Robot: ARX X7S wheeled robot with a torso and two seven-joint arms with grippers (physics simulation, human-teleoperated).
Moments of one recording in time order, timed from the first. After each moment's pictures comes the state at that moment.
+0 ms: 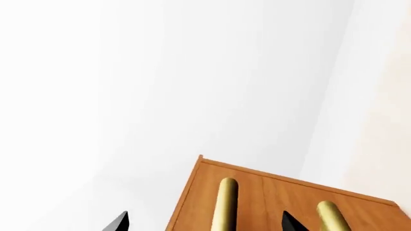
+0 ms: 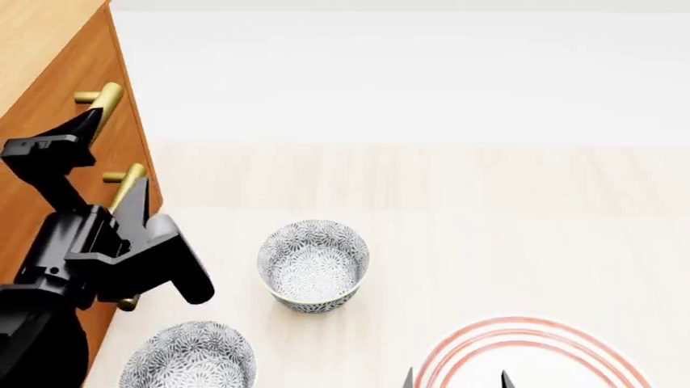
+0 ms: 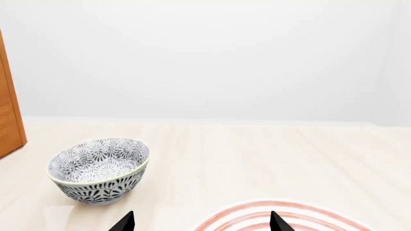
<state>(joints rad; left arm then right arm) -1.05 -0.54 1.27 -0.13 0.21 -0.74 -0.37 0.03 0.22 -0.27 0.01 0.18 -0.08 0.29</state>
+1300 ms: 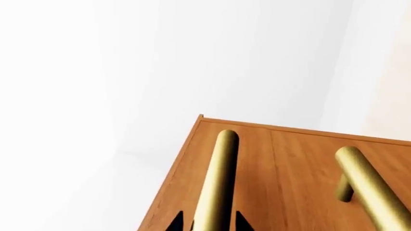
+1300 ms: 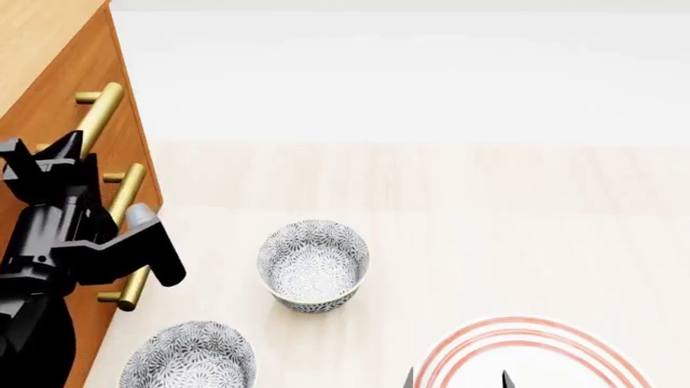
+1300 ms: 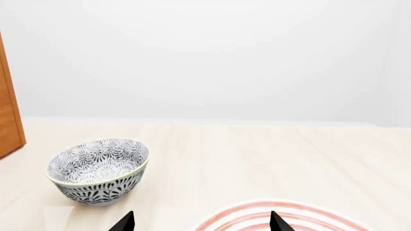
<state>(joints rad) -1.08 -0.49 1.29 -0.38 0.23 -0.72 -0.41 0.03 0.24 -0.30 0.01 0.20 -0.09 0.32</state>
